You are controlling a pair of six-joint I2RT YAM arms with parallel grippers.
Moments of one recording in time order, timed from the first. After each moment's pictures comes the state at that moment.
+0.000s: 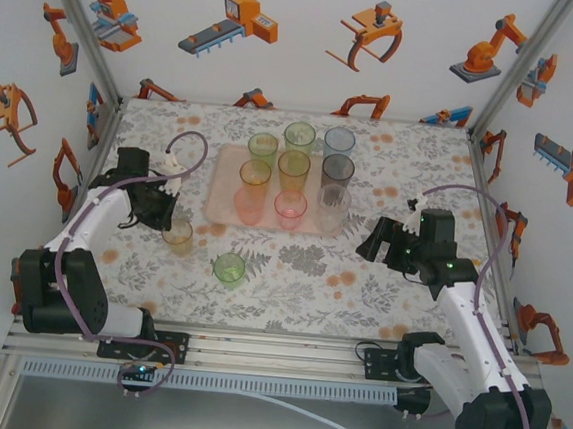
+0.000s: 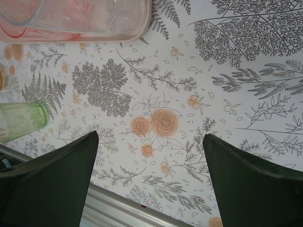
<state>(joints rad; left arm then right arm) -0.01 1.38 0.94 -0.73 0.24 0.46 0.14 0.88 0.63 -0.55 -0.34 0.38</state>
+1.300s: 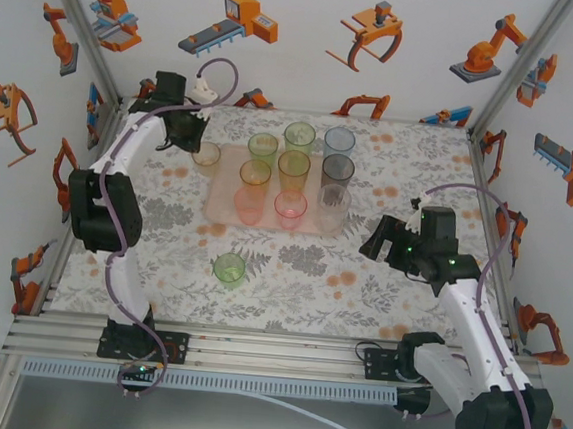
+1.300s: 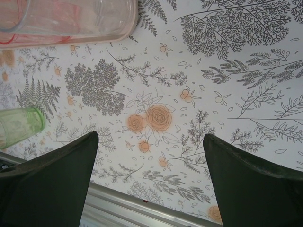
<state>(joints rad) -0.15 1.98 1.76 -0.71 0.17 0.37 0.14 0.90 0.68 -0.63 -0.29 0.40</state>
